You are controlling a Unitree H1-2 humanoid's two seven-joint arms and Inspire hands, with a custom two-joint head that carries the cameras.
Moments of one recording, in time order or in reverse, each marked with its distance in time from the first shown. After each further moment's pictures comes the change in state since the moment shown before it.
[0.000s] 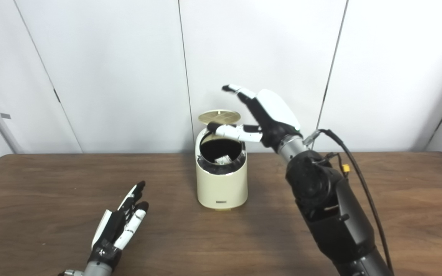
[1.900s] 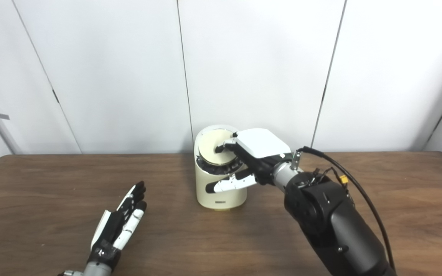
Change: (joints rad) left arm -0.001 -0.013 0.003 0.001 0.010 0.001 0.004; right arm 0.060 -0.072 0.118 -0.176 -0.330 0.011 0.407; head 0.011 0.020
